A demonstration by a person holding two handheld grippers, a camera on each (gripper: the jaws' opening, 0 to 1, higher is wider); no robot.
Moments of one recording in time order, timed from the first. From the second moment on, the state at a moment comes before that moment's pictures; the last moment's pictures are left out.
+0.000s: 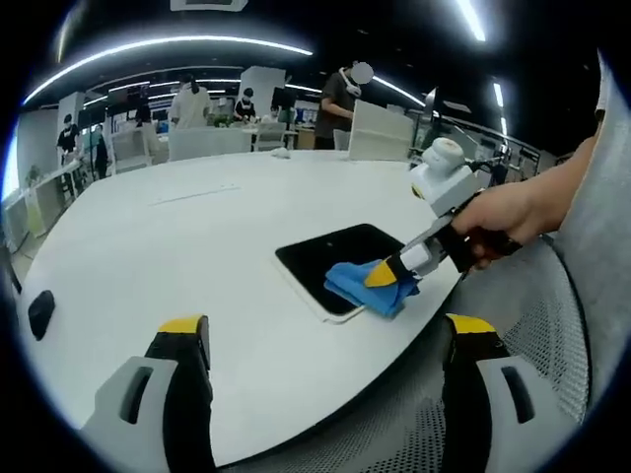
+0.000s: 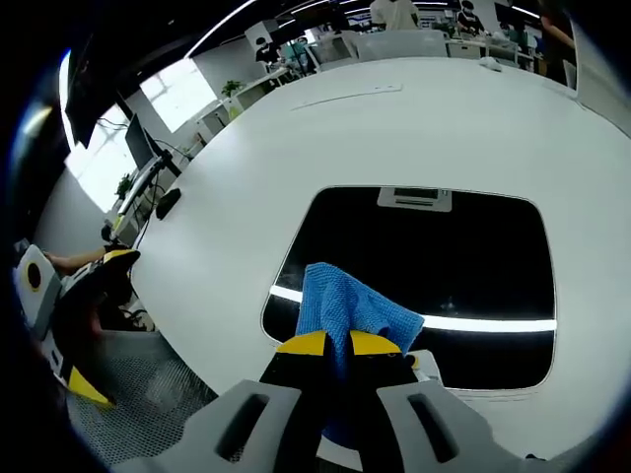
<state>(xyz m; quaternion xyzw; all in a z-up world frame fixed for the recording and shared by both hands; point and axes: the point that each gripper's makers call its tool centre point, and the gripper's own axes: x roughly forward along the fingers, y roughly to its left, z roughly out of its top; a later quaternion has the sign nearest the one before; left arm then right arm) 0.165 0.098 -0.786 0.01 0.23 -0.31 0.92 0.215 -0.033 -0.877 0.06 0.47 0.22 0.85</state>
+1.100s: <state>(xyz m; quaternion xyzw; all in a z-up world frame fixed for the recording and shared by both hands) 0.168 0.106 -0.795 0.02 0.24 -0.31 0.92 0.201 -0.046 -0.878 0.07 0.49 0.23 0.84</state>
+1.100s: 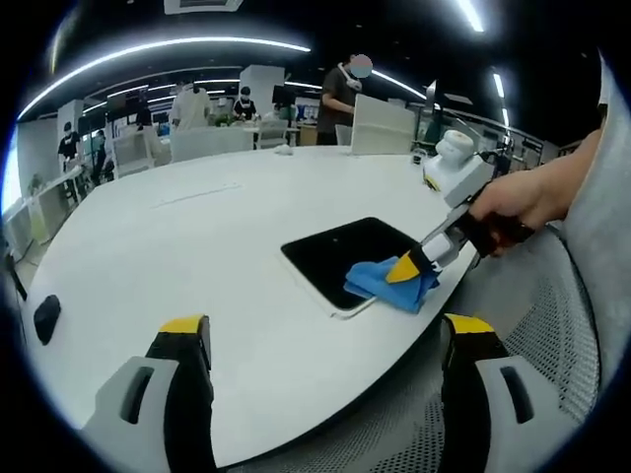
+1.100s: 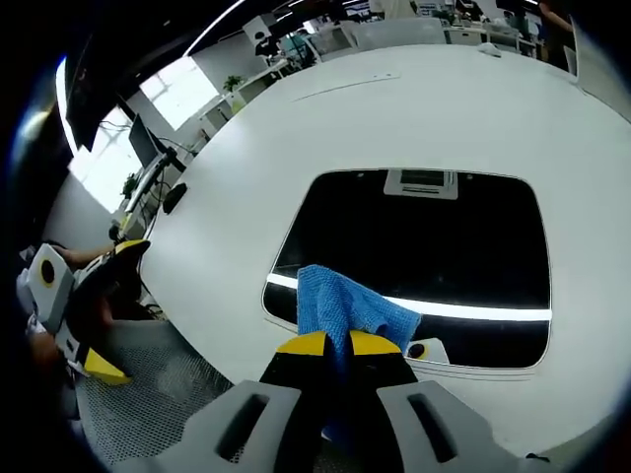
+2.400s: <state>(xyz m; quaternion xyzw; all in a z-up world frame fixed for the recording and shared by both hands) 0.166 0.105 -0.799 0.03 0.25 -0.31 0.92 0.216 -0.066 -0.878 0.09 0.48 0.20 0.85</state>
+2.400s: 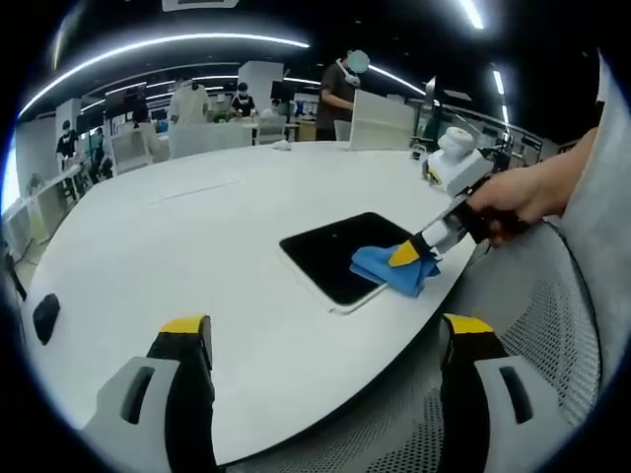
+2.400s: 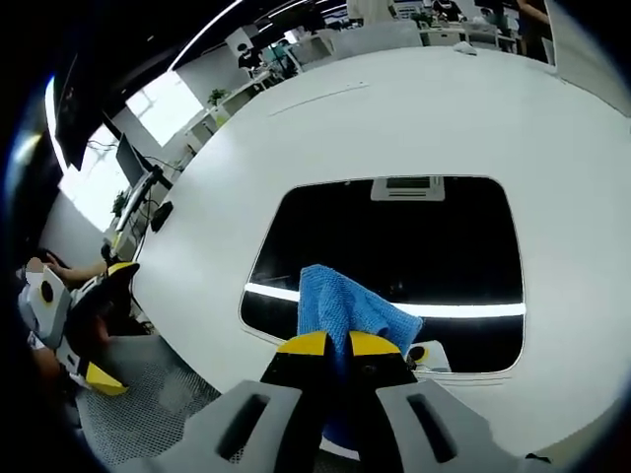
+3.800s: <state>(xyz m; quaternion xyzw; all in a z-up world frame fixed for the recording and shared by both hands) 0.166 0.105 -0.798 0.02 0.25 -0.30 0.92 0.297 -0.061 -0.885 0.08 0.48 0.19 0.85</state>
